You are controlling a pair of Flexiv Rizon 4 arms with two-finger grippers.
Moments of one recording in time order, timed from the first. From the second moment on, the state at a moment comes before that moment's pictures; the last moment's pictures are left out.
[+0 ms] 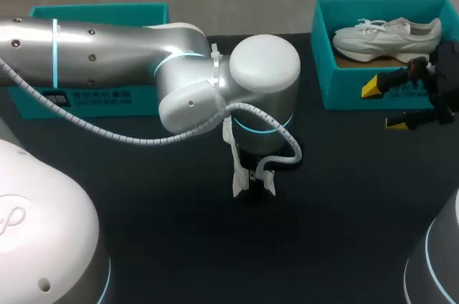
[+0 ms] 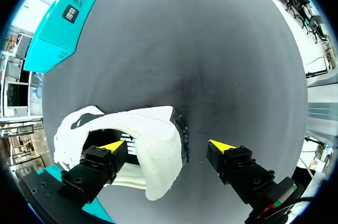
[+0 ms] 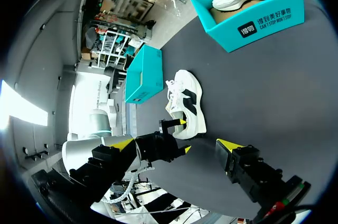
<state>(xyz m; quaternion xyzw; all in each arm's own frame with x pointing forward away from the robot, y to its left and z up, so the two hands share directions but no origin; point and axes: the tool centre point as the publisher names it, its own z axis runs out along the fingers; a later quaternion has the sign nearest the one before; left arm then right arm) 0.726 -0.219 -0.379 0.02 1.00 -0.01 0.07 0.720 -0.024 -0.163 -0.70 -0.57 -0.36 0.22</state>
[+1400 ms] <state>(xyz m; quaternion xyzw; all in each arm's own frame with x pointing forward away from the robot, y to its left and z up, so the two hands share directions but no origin) 0.713 -0.214 -0.307 0.01 1.00 0.02 0.03 0.720 -0.024 -0.162 -0.70 -0.57 -0.36 0.22</state>
